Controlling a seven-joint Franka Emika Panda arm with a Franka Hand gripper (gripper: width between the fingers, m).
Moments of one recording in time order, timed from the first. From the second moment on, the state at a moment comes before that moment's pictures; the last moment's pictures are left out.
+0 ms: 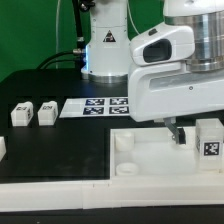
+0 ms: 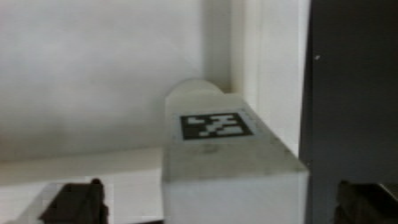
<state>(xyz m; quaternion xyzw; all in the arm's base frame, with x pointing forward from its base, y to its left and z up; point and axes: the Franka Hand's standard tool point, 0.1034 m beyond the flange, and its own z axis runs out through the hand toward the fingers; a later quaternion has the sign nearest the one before) 0.630 0.112 0.074 -1.00 0.04 0.00 0.07</state>
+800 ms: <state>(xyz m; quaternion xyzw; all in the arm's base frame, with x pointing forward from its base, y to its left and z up) 0.628 0.115 0.074 -0.81 0.58 0.05 0.05</state>
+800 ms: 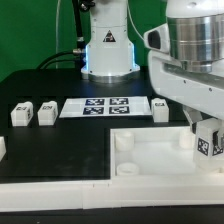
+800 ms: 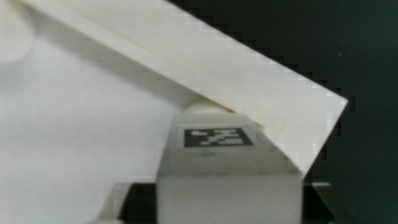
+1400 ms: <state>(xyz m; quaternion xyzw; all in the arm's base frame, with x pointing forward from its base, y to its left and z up) 0.628 0.114 0.074 -0.75 0.65 0.06 0.07</state>
